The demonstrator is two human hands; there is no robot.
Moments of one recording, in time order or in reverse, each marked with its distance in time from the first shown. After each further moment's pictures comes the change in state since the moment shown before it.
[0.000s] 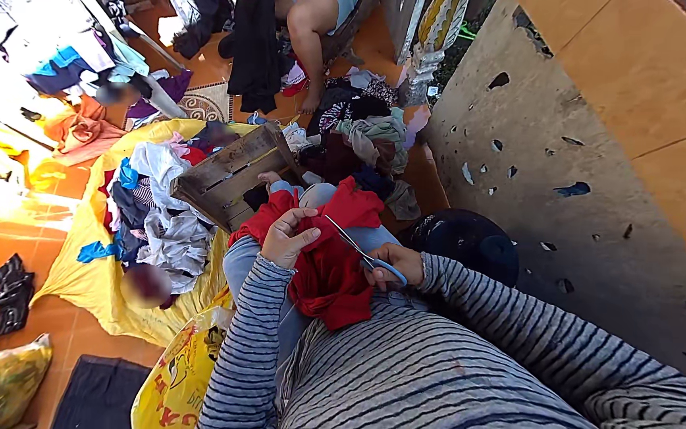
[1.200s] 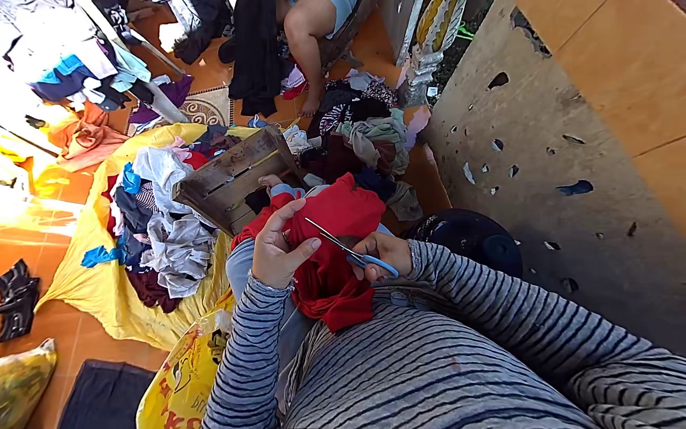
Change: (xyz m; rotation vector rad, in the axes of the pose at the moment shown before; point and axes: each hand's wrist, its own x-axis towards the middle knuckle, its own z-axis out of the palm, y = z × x) left_hand -0.023 0.024 0.006 0.115 -0.079 0.386; right_hand 0.028 -0.030 0.001 -0.064 -0.076 -0.105
